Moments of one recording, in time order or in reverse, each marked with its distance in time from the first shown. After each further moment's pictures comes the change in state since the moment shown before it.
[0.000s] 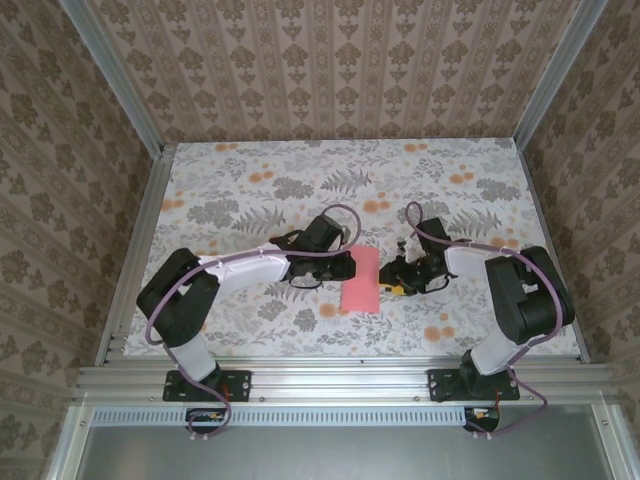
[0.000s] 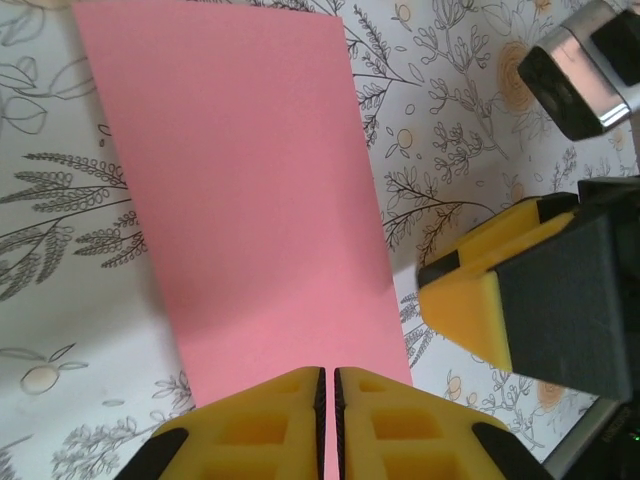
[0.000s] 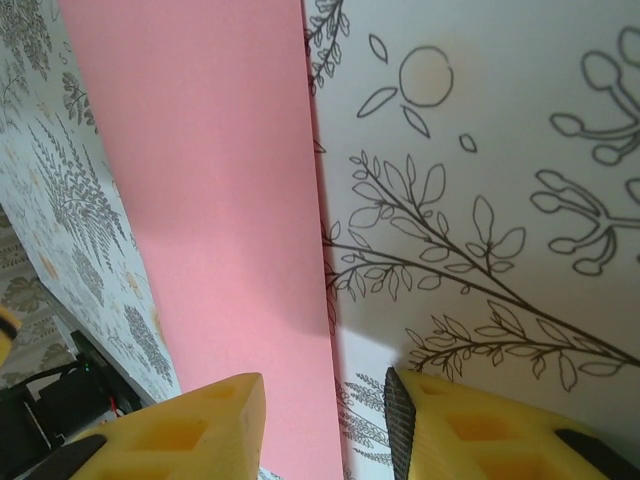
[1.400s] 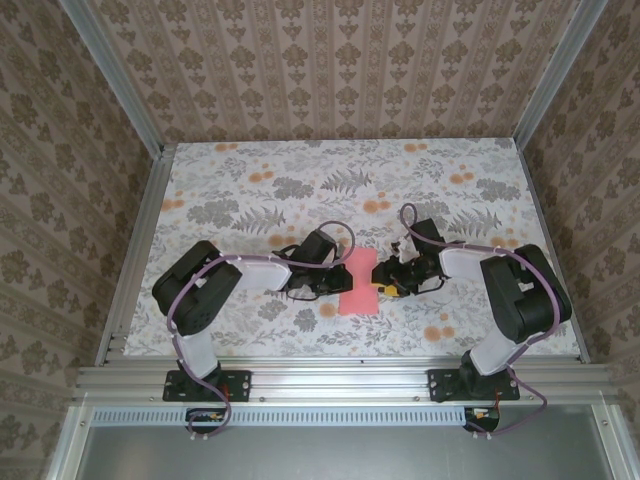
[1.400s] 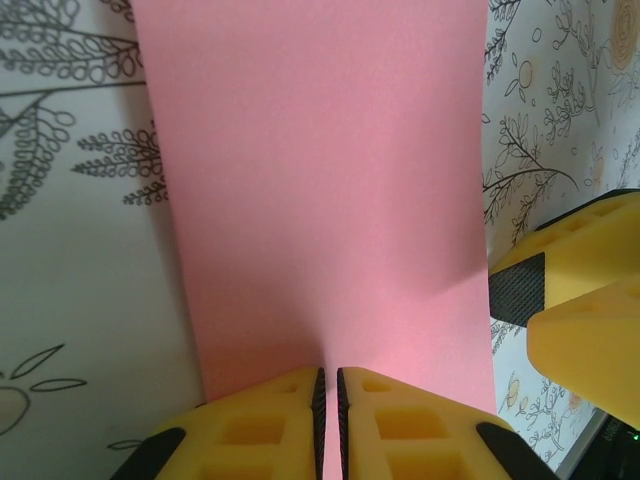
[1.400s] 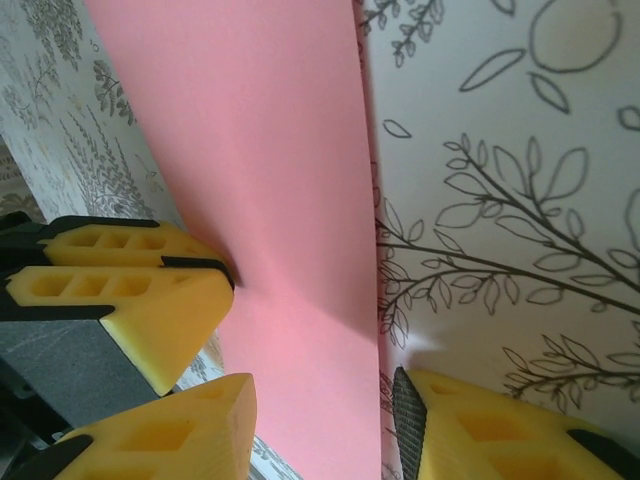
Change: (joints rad) left arm 0.023 0.094 -0.145 0.226 0.104 -0.100; right arm 0.055 0.020 -0.002 0.082 -0.045 0.103
